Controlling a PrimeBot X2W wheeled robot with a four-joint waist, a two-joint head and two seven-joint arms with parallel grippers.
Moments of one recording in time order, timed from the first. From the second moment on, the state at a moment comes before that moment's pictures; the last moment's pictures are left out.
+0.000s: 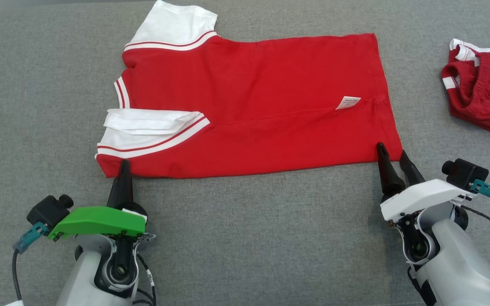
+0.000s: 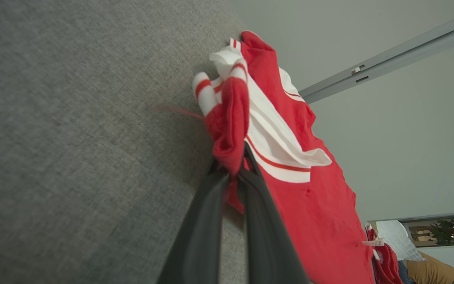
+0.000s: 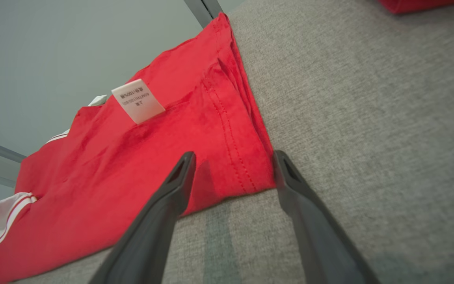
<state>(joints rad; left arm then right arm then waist) -0.27 0.04 -0.26 0.38 -1.16 -0.01 -0.24 -0.30 -0.09 0.18 0.58 0.67 0.10 -0.21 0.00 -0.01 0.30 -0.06</state>
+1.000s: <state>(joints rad) -0.21 0.04 -0.23 0.39 -1.13 -0.05 -0.25 -0.29 -0.09 0.19 0.58 0.72 0.11 -0.22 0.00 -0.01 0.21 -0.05</state>
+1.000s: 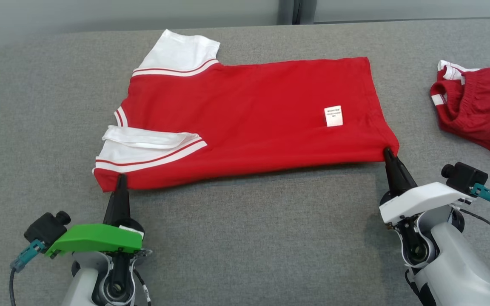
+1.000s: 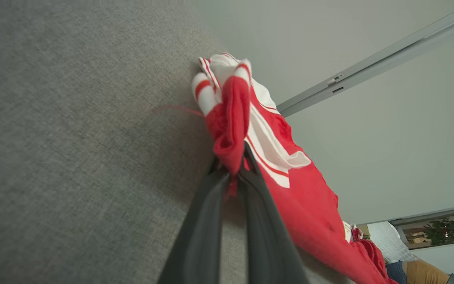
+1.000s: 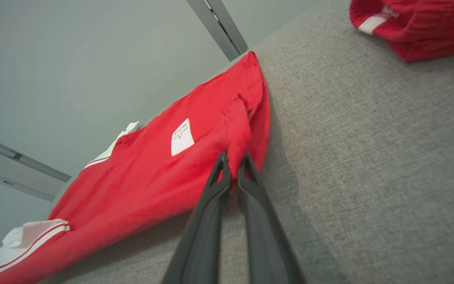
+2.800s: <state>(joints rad) 0.26 0.14 -0.23 -0.07 -1.02 0.11 -0.15 0.18 -0.25 0.24 0.09 0.82 0.04 0.12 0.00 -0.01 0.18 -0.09</state>
